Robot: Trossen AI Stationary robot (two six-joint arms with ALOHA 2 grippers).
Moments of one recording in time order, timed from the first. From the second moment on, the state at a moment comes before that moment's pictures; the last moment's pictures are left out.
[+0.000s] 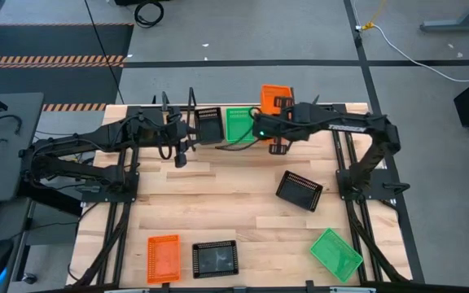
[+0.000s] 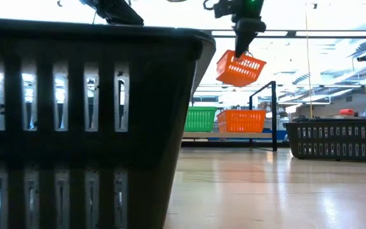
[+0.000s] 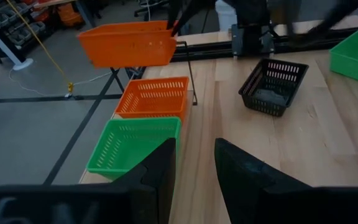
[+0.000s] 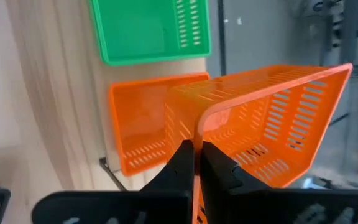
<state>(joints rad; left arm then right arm) 0.23 1.01 0.97 -0.36 -0.06 0.21 -0.12 1.67 1.73 -1.34 0.62 -0.13</state>
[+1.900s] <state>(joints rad) 0.23 1.01 0.97 -0.40 -0.06 0.22 -0.29 1.87 1.73 -1.32 0.27 -0.12</state>
